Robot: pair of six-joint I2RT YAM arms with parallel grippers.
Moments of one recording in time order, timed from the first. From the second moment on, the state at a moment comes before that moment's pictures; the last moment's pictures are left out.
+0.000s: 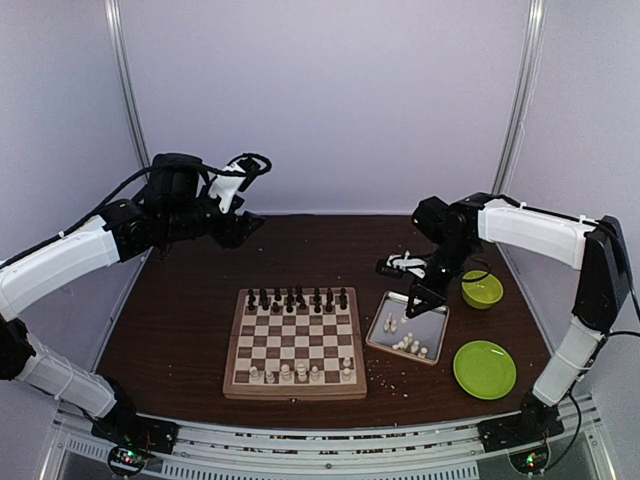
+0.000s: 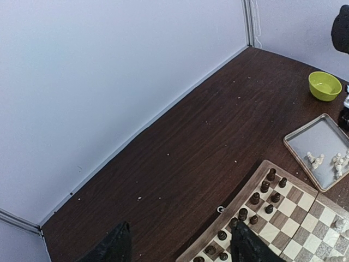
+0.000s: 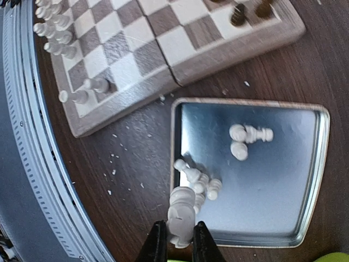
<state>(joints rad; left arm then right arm) -0.68 1.32 1.22 -0.32 -0.06 0.27 0.55 1.69 1.37 -1.10 -0.37 -0.55</state>
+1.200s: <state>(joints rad) -0.68 1.30 1.22 -0.32 -0.06 0.27 1.15 2.11 1.87 -1.28 -0.12 -0.57</state>
